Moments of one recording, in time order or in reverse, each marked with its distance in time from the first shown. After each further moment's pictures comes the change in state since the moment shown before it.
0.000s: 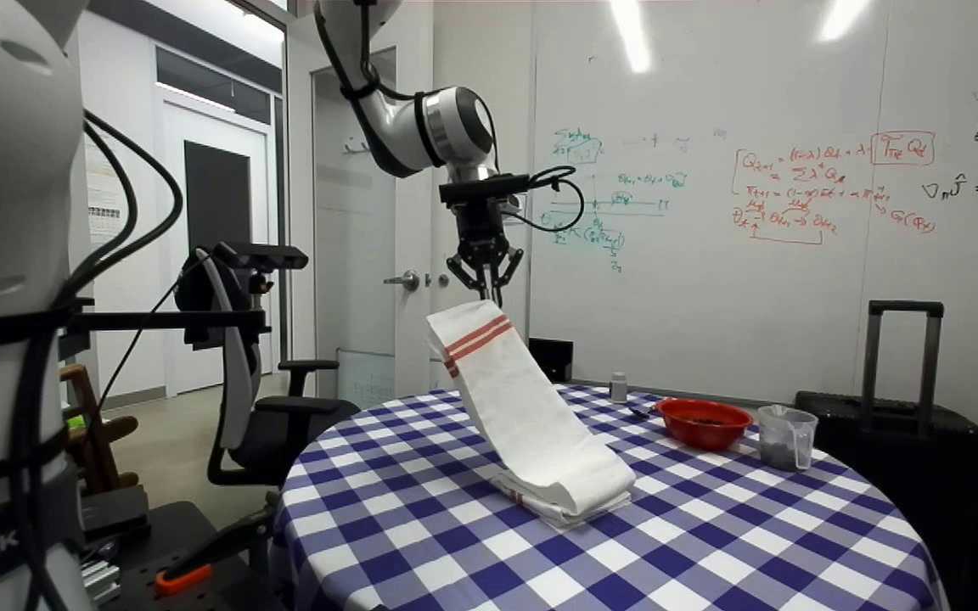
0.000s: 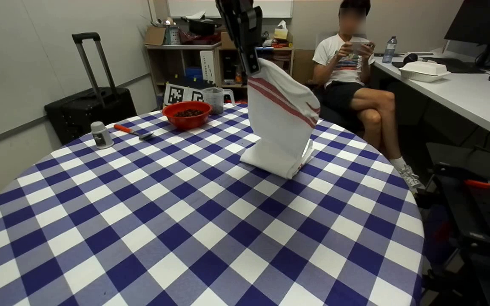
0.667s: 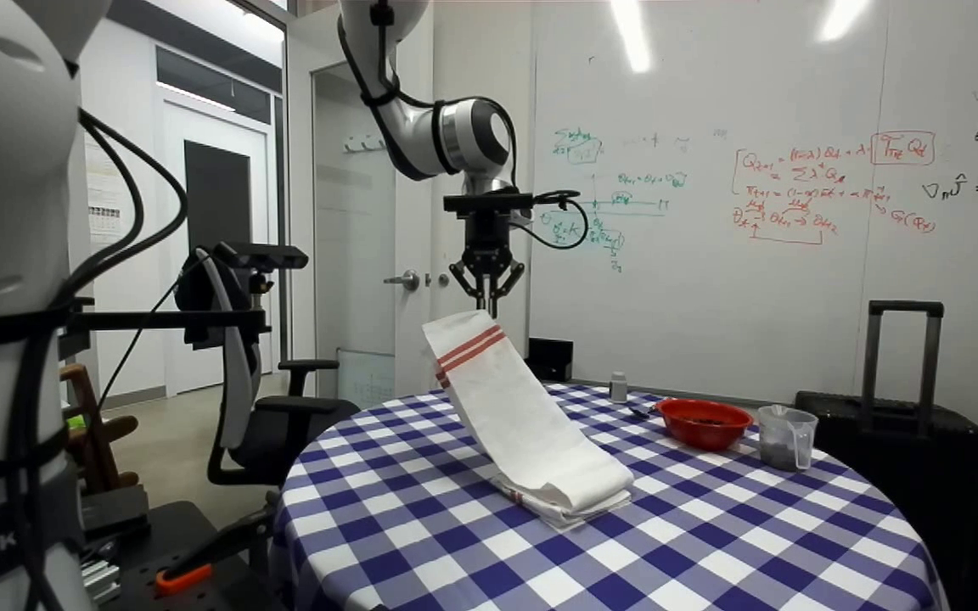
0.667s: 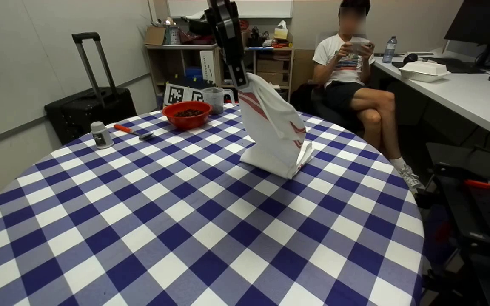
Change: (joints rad) arm -0.022 0.072 -0.007 0.074 0.148 0.000 0.031
